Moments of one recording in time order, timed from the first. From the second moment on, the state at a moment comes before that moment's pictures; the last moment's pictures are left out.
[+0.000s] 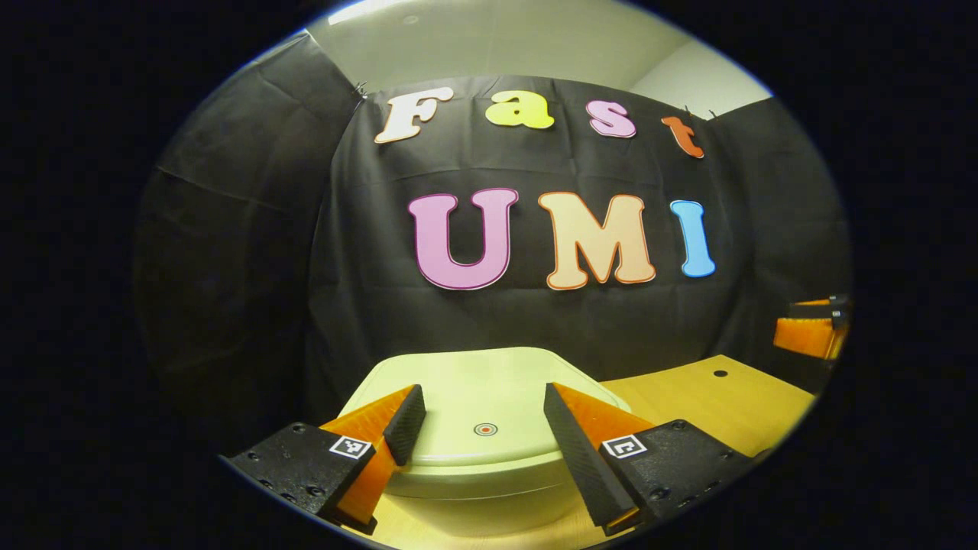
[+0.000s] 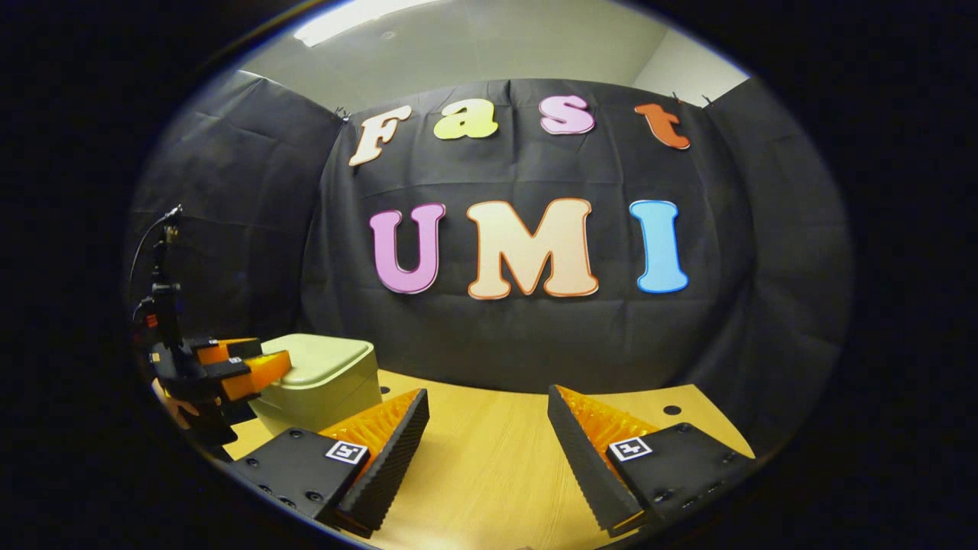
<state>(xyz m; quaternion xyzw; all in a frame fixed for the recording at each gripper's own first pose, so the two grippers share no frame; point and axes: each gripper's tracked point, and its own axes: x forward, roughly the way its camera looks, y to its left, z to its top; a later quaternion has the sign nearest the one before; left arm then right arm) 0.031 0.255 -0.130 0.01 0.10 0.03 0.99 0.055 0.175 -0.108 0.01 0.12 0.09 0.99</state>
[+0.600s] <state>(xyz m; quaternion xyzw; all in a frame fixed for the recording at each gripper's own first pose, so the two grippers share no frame) -0.007 0.021 -0.064 -0.01 0.01 -0.01 1.00 0.007 0.002 -0.038 0.00 0.01 0.09 1.00</state>
